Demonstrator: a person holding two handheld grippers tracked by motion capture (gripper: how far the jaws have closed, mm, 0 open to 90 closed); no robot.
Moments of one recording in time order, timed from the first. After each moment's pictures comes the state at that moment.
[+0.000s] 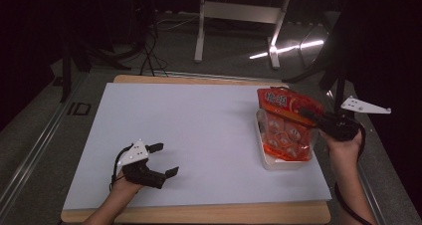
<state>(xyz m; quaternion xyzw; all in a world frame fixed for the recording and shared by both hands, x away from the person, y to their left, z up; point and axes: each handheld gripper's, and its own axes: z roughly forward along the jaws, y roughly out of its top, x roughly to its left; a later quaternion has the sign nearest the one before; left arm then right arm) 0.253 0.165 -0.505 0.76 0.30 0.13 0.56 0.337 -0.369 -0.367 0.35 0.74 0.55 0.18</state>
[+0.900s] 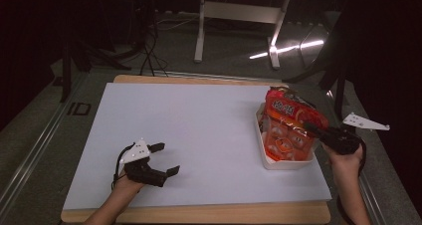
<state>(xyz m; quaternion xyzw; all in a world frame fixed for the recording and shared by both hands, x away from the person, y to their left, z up) 0.259 0.163 -0.511 0.76 0.31 0.12 0.56 0.326 -0.397 -0.410 0.38 0.72 0.55 0.17</state>
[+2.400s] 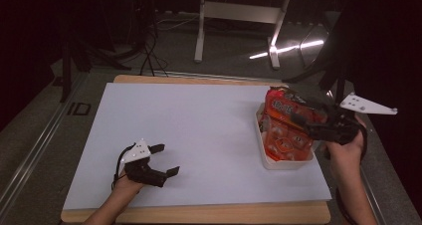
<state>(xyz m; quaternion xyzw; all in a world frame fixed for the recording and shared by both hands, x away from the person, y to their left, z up) 0.260 0.164 -0.515 0.76 0.31 0.11 0.56 0.305 -0.326 -0.325 0.33 0.73 0.56 0.20</state>
